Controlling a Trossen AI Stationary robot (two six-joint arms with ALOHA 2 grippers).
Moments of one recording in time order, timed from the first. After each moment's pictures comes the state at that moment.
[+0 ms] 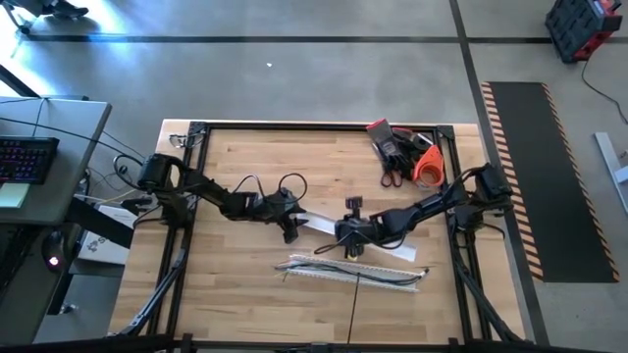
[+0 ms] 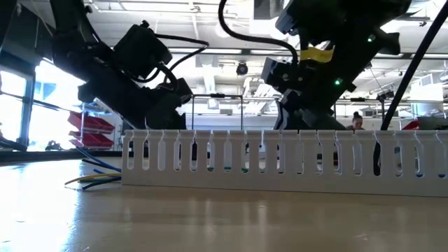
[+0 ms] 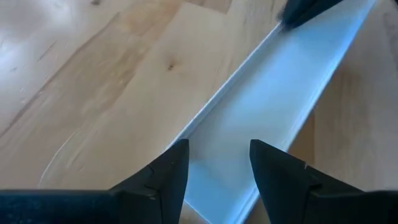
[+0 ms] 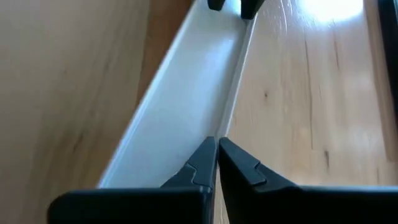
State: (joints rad) left arm -0.02 1.79 0.56 0.59 -0.17 -0.30; right arm 0.25 1.79 0.90 -0.14 0.51 -0.13
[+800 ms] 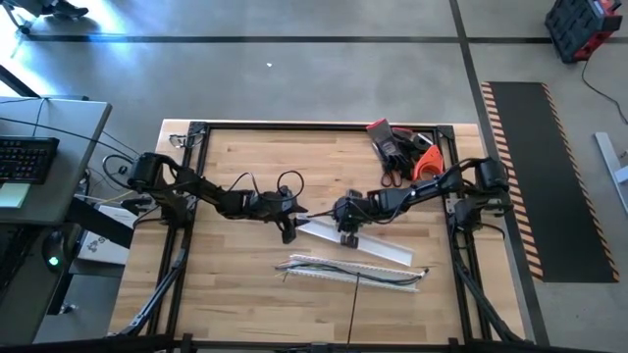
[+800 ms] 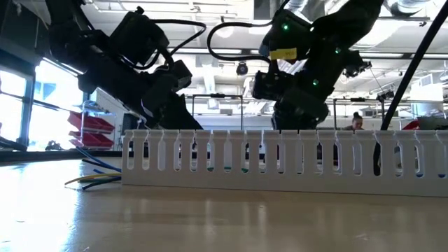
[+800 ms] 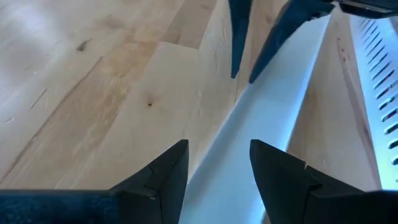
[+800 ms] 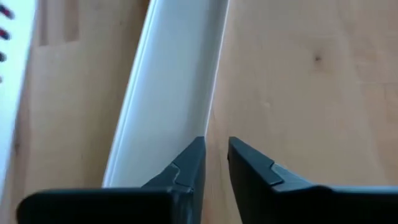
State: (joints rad) left arm -0.03 1.71 0.56 0.59 -0.13 -0.23; right arm 0.05 1.79 0.90 -0.13 0.04 0.15
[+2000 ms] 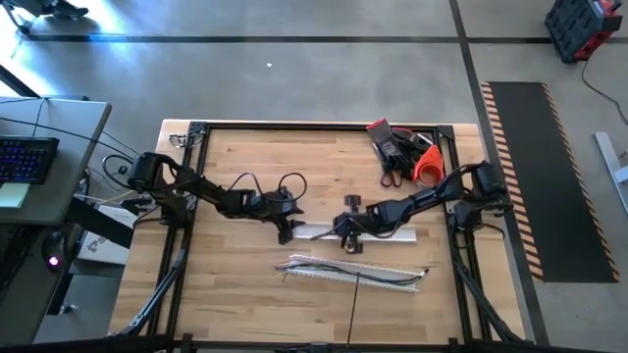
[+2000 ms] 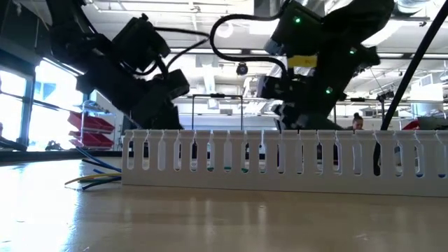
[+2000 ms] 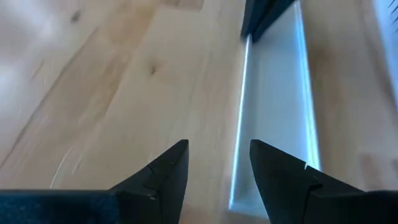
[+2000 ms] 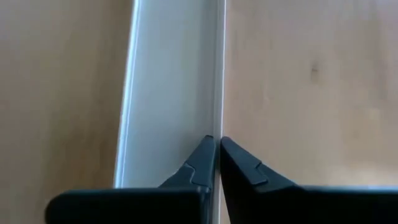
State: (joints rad) left arm -0.02 1.71 0.56 0.49 -0.10 -0.17; right arm 0.16 1.82 0.90 -0.16 0.29 -0.05
